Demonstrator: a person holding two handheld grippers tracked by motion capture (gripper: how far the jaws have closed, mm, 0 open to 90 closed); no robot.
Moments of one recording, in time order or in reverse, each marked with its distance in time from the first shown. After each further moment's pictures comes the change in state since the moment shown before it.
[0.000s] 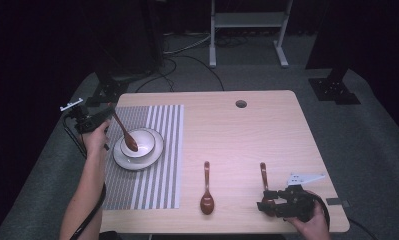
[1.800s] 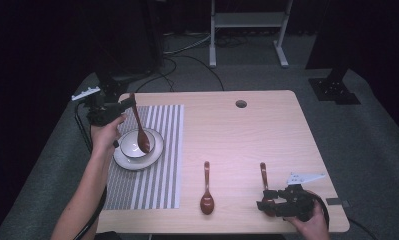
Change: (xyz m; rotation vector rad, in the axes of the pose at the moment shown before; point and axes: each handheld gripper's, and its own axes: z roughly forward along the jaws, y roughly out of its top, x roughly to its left) left arm -0.084 0.014 -0.018 0.057 -0.258 0.182; right arm -0.001 0.000 0.001 -0.009 -0.001 0.008
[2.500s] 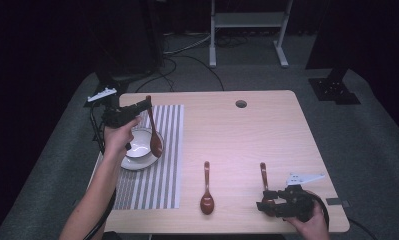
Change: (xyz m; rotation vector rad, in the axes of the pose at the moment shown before) left arm -0.031 -0.010 0.016 0.034 -0.107 0.040; right arm 0.001 0.000 0.000 0.008 0.001 -0.007
